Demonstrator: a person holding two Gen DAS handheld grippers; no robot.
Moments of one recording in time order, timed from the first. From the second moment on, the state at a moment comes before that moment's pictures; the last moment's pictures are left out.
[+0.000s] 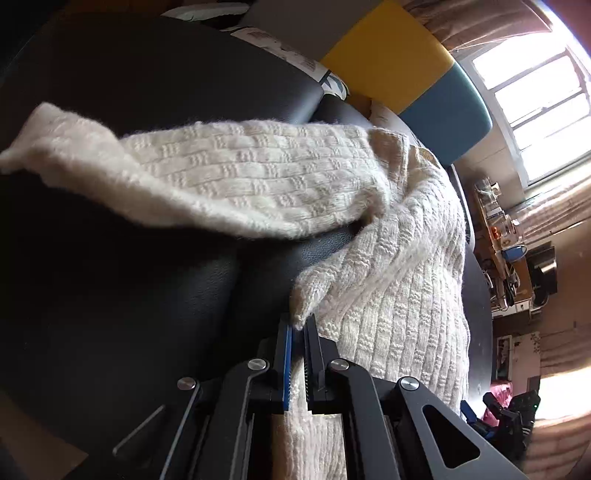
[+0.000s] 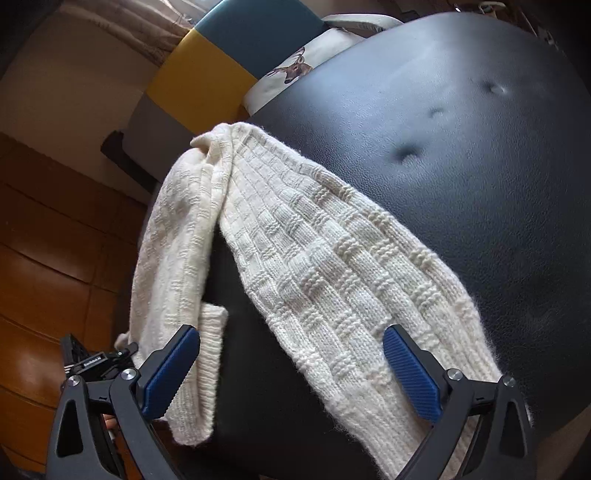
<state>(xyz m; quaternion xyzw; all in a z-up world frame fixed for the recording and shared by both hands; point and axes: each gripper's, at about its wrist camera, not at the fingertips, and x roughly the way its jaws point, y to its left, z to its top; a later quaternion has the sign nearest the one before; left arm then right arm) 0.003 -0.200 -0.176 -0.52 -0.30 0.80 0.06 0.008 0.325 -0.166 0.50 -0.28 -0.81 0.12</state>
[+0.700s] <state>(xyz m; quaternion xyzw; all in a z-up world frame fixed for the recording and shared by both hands) -0.011 -0.182 -0.111 -0.47 -0.22 0.85 0.07 -0.045 0.322 -0.132 0.49 -0.10 -0.86 0.06</state>
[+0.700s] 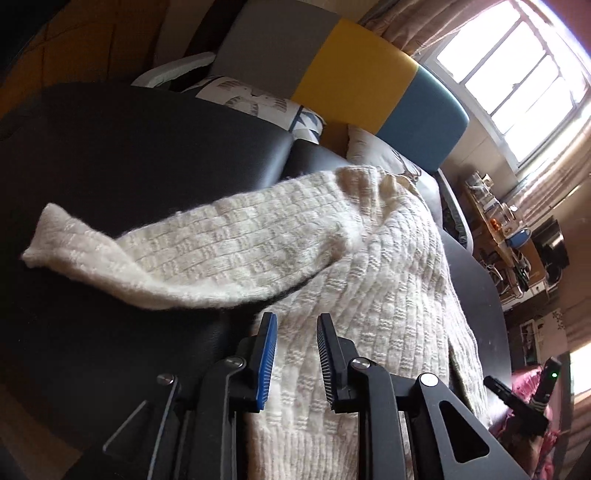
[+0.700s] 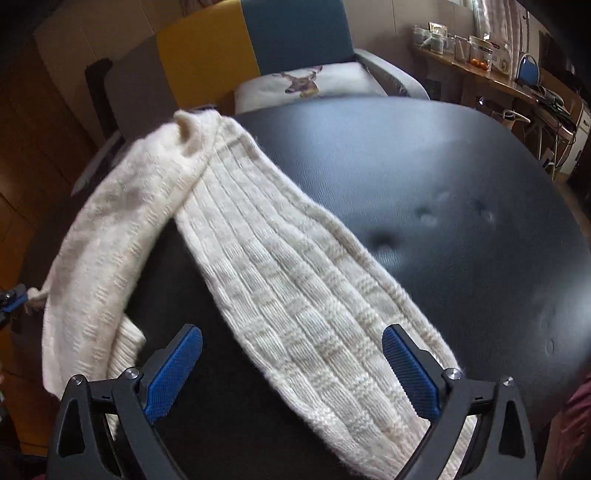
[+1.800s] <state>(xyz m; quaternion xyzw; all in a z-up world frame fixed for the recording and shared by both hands) -0.086 -0.022 -0.149 -0.57 -0.10 0.77 0.28 -0.100 0.310 -0.148 0.49 -0.27 -0.79 0.23</state>
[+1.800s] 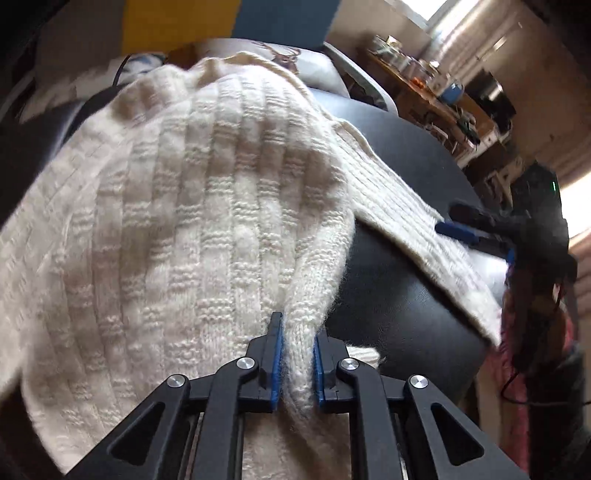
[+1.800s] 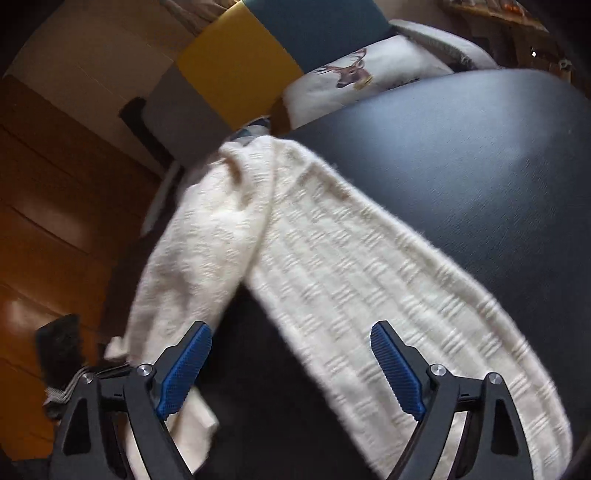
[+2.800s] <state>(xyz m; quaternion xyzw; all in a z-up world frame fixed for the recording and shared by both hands) -0.092 -0.199 -0.175 -0.50 -0.48 0.68 0.26 -0.143 0.197 -0.194 0.52 -0.39 -0.74 0.20</state>
